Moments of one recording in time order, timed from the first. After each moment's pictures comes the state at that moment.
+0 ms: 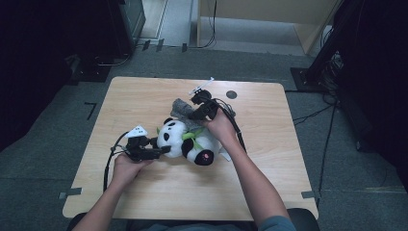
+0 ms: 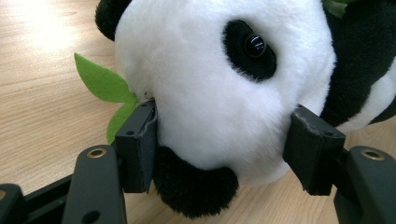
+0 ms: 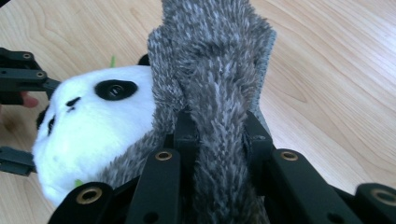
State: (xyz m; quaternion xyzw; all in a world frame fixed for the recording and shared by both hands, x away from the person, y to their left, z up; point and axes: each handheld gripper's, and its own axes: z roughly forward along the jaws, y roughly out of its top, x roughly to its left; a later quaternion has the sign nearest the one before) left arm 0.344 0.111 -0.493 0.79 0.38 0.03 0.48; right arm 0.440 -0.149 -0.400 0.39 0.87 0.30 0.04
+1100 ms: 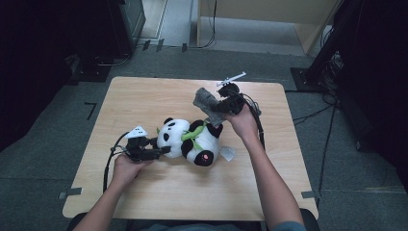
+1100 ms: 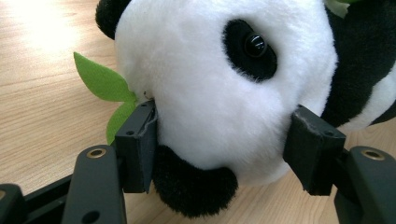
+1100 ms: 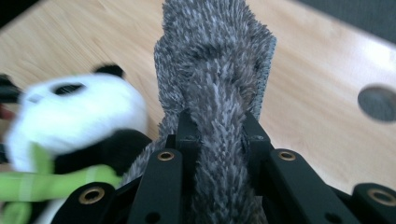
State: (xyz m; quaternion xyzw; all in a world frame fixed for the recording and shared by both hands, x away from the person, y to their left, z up) left arm 0.344 0.111 -0.495 0.79 0.38 0.03 0.48; right arm 0.435 -0.223 -0.373 0.44 0.83 0.34 0.09
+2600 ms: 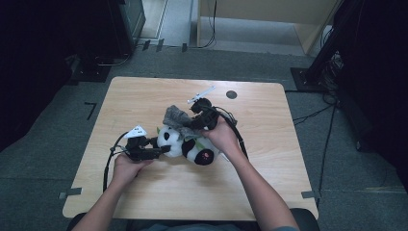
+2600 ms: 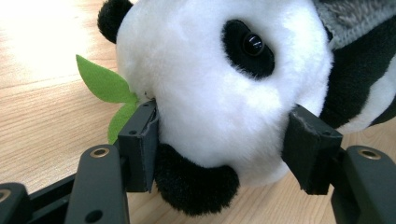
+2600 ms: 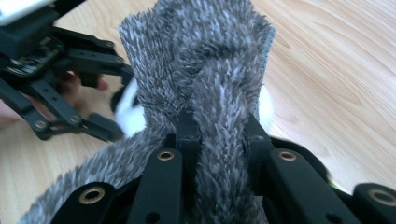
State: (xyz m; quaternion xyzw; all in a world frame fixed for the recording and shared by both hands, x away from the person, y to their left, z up) left arm 0.345 0.112 -0.496 0.78 0.38 0.03 0.49; right arm 0.403 -0.150 -0.393 0.35 0.87 0.35 0.01
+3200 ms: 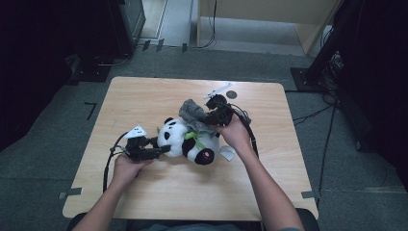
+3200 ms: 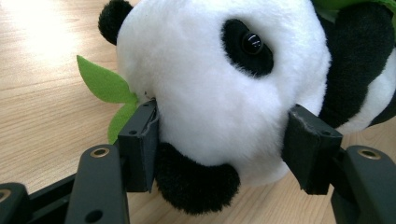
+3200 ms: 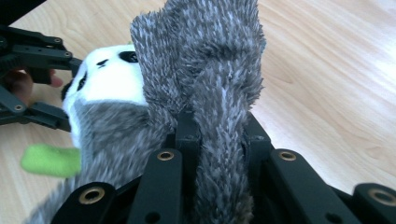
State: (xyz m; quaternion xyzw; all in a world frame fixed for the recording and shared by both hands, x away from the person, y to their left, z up) left arm 0.344 0.112 -0.497 0.78 0.38 0.04 0.50; right arm 0.409 -0.190 -0.390 0.39 0.86 0.34 0.05
